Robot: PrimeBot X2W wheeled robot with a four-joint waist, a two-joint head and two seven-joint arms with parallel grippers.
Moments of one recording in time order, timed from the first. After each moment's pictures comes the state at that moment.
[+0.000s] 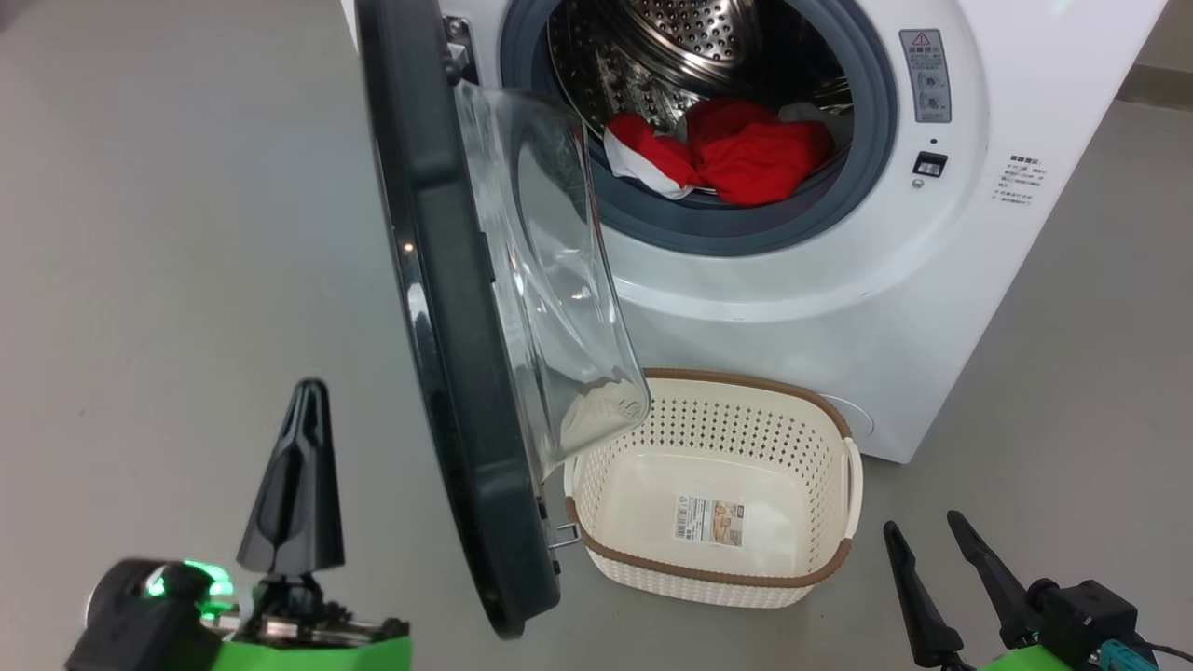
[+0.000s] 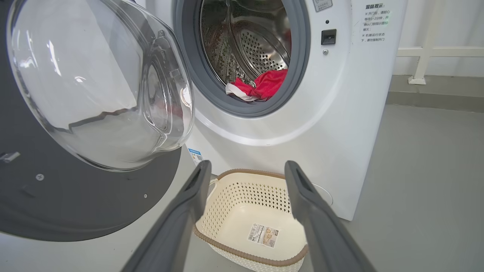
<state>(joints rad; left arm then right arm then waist) -0.05 0.04 -0.07 -0.16 -0.29 0.00 -0.25 0.09 -0.10 0.06 0.22 0.36 0.12 -0.25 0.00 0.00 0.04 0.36</state>
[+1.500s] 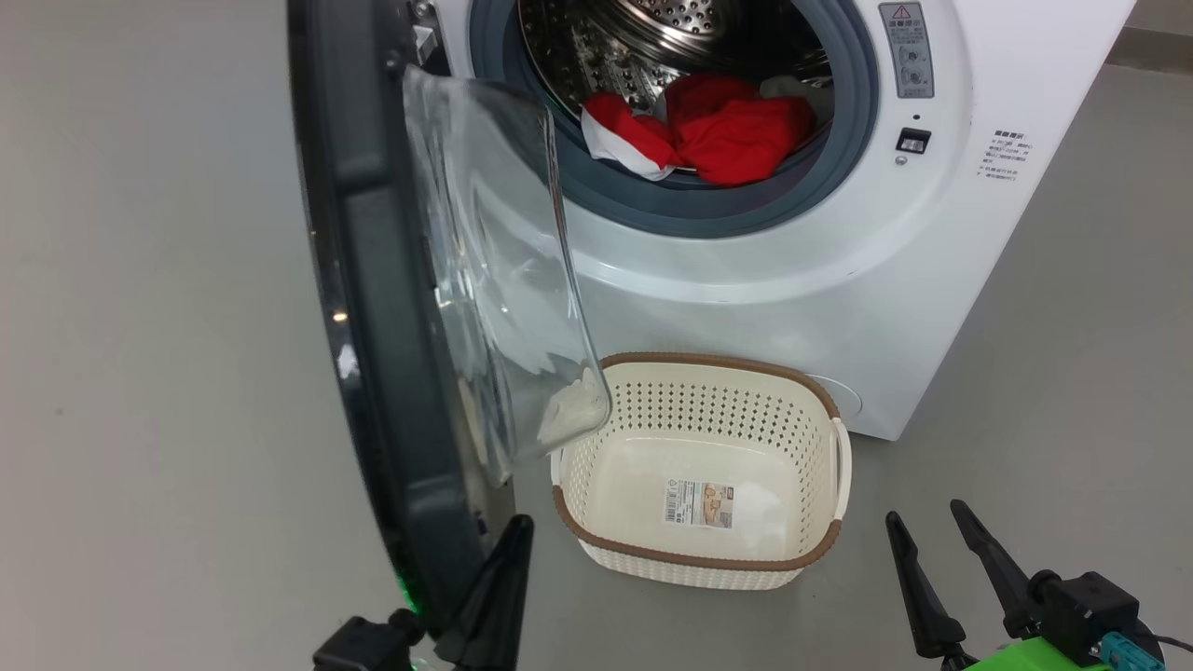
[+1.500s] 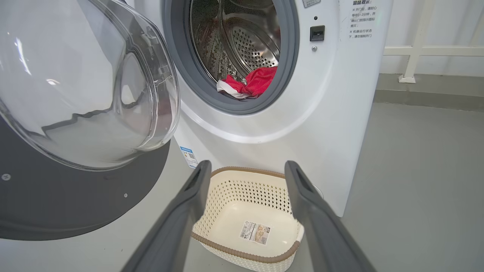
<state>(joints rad) -0.04 0.04 -0.39 0.10 -0.44 0.03 -0.26 0.08 -0.10 0.06 0.22 0.33 0.12 -0.25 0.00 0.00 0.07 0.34</state>
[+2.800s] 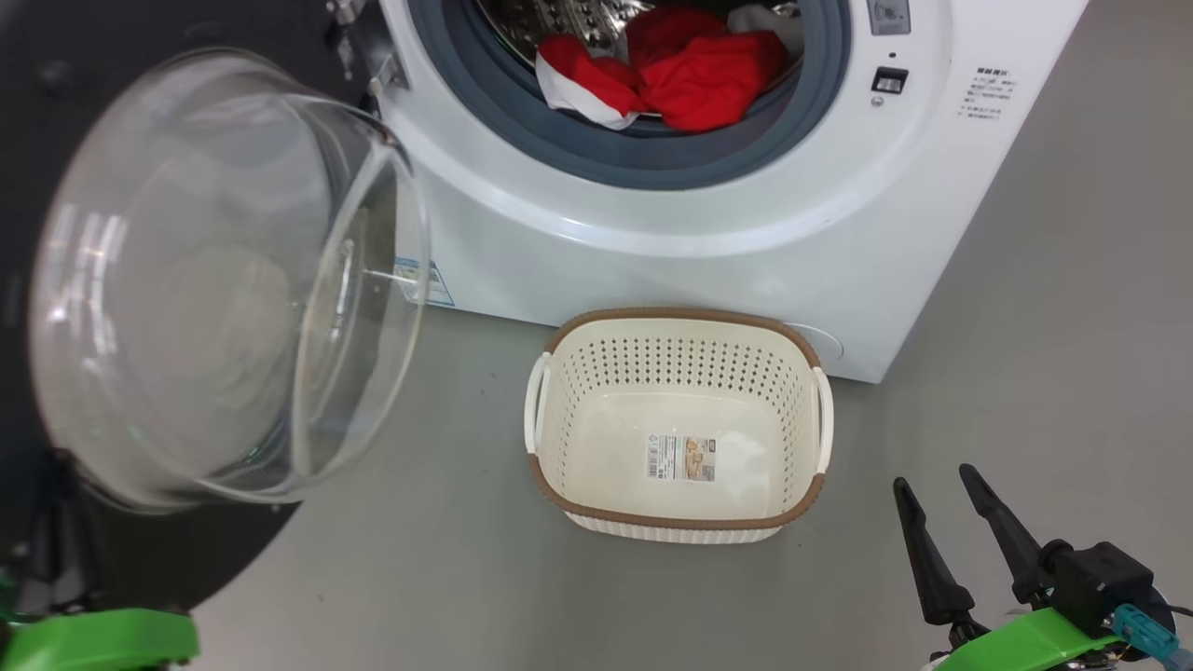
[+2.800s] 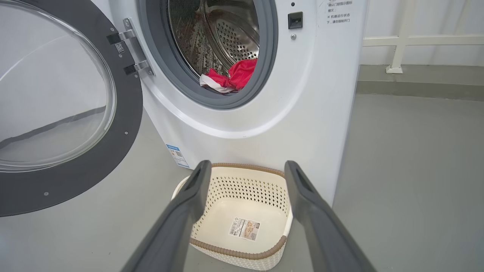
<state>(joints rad) -0.13 0.03 0.33 0.19 -0.24 -0.03 -0.26 0.04 -0.11 0.05 0.20 0.33 0.12 -0.25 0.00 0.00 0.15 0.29</state>
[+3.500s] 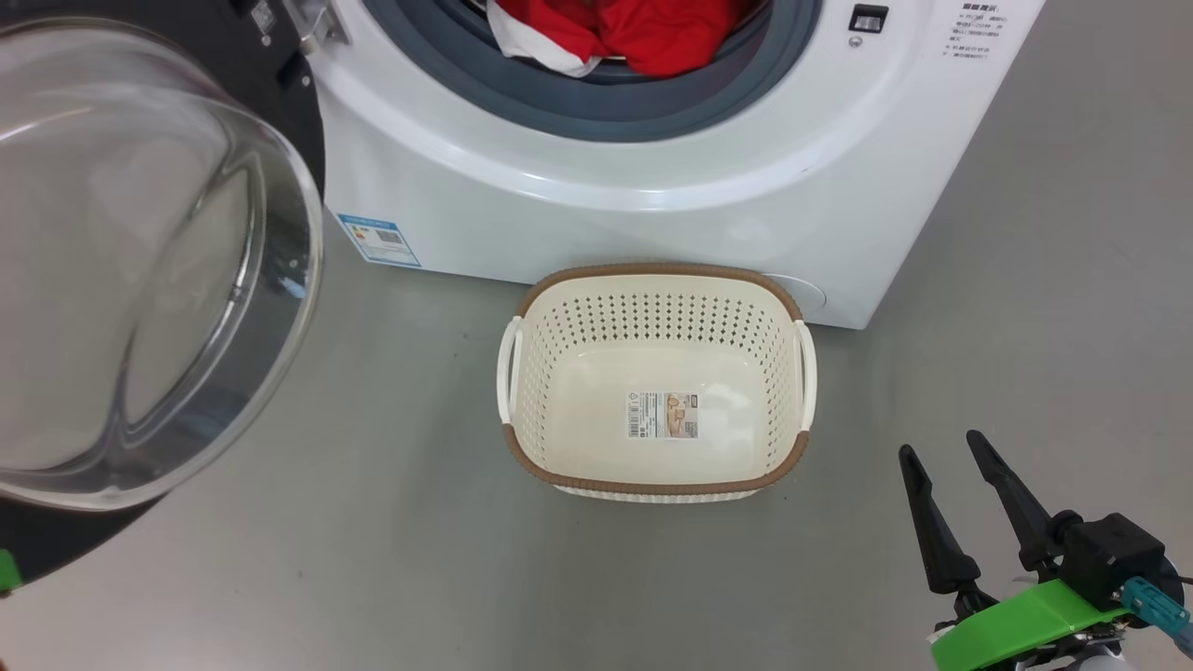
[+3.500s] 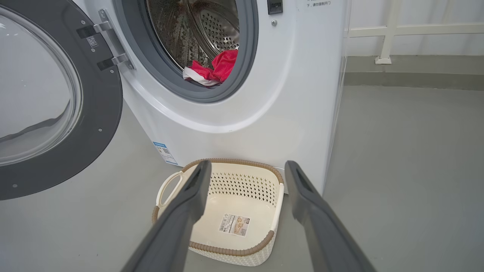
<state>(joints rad) -0.35 0.12 0.59 0.39 -0.17 -0.08 -0.26 -0.01 -0.13 0.05 0.19 0.33 0.12 -0.25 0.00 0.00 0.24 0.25</state>
